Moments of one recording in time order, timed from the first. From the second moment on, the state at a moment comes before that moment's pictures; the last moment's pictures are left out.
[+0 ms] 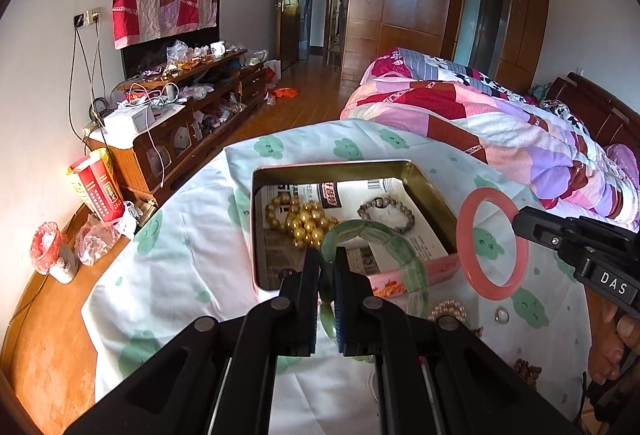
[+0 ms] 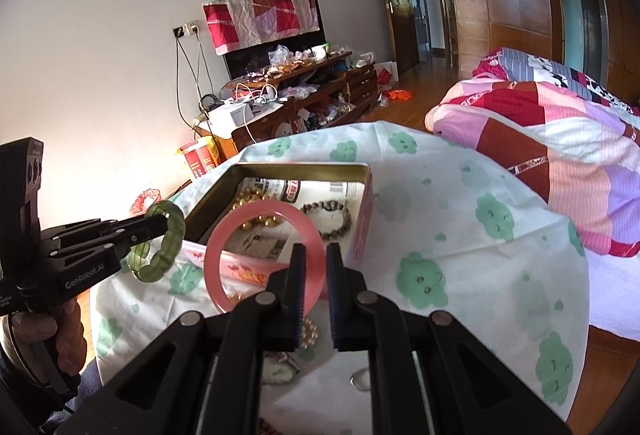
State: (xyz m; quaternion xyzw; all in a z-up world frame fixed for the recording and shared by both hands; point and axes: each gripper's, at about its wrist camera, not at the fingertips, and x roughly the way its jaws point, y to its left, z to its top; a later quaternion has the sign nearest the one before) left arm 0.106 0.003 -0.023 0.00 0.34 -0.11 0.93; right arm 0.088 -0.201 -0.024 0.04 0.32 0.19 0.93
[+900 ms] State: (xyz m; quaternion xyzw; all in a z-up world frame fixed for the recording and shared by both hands) left arm 0.146 0.005 -0.020 0.01 0.34 -0.10 0.93; right arm 0.134 -0.190 -0.020 0.02 0.33 0.19 0.93
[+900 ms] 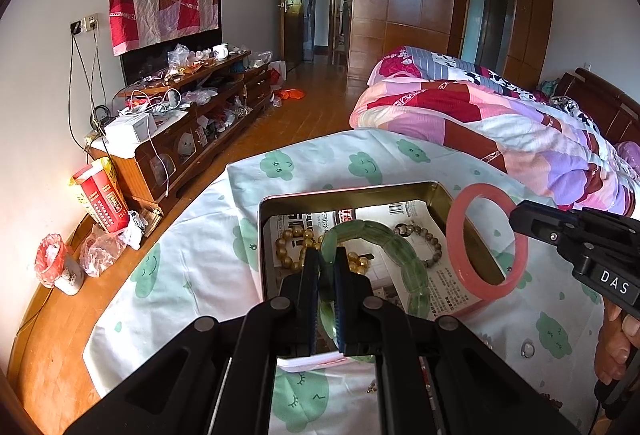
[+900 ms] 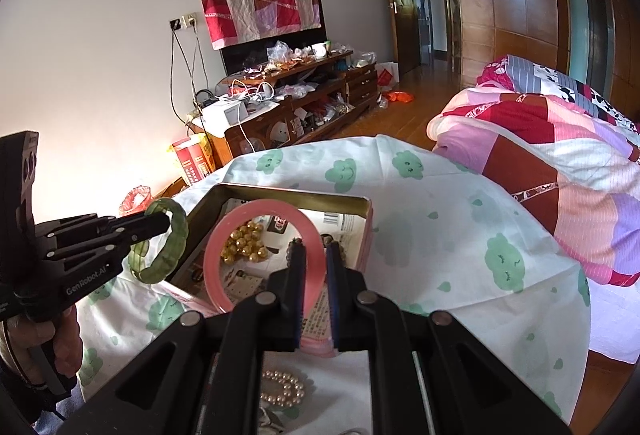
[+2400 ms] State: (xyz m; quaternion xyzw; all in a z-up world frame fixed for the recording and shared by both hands) left arm 0.173 -0.004 -0.066 0.03 0.41 -0.10 0.91; right arm 0.167 -0.161 -0.057 -0.01 0.38 0.19 0.90
